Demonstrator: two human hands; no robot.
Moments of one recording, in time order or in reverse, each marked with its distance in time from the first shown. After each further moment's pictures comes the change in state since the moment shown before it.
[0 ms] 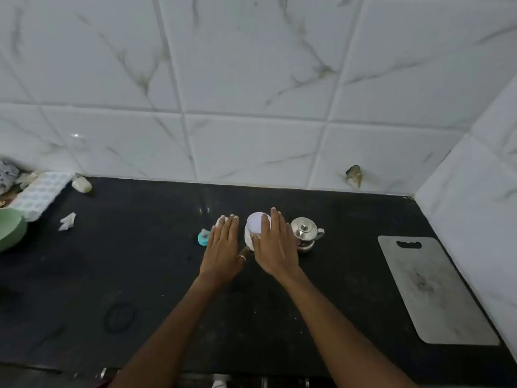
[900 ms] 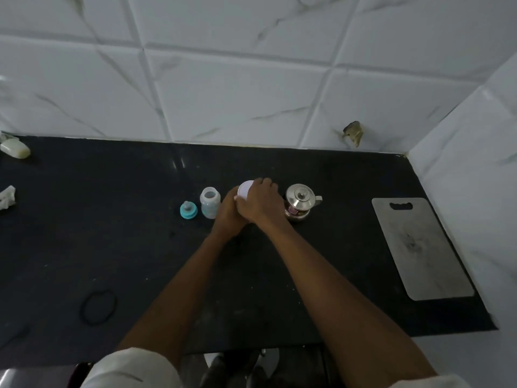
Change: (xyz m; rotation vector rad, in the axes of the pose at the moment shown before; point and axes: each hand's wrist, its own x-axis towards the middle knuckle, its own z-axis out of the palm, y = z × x) left_hand 0.065 -0.004 0.056 -0.719 -0.153 -0.208; right_hand 0.069 -0.021 0.007 0.102 -0.297 0.305
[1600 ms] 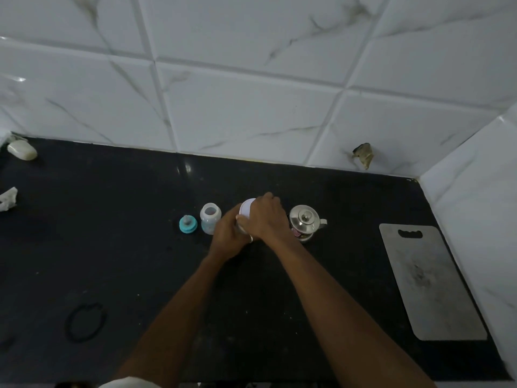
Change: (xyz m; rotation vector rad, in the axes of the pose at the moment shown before) left_hand 0.007 -0.022 0.011 -0.013 0.023 -0.071; right_hand 0.023 0.009 -0.011 -0.102 -0.112 -0.135
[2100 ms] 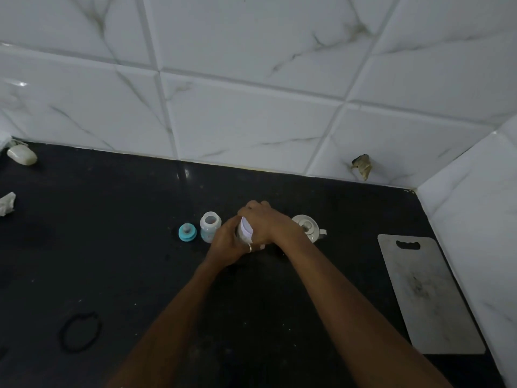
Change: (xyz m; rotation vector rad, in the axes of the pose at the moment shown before) left_hand 0.006 0.001 -0.010 0.003 -0.087 -0.004; right_hand 0.018 0.007 -0.023 -0.150 -0.353 -0.314
